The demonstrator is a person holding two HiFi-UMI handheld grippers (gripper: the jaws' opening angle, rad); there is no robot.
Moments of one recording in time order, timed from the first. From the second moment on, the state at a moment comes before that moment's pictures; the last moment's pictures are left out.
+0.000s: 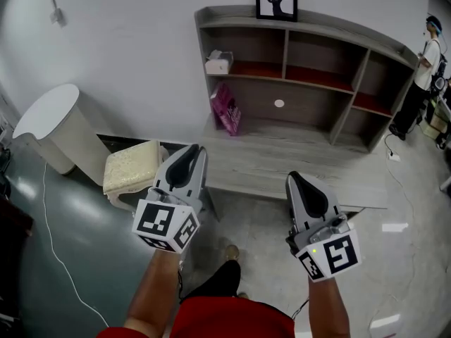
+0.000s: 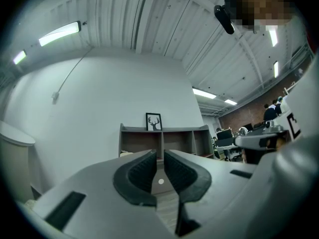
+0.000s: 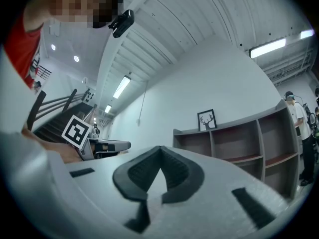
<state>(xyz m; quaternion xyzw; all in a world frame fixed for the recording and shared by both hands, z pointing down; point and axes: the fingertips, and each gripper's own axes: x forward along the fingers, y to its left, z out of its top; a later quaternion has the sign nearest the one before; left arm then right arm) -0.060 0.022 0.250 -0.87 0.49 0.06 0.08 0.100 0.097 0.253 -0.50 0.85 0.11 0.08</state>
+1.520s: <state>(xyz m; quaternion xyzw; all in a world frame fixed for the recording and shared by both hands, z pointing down) -0.035 -0.421 0.305 -0.84 0.54 -0.02 -0.01 0.096 -0.265 0.258 -0.50 0.86 0.11 0.02</state>
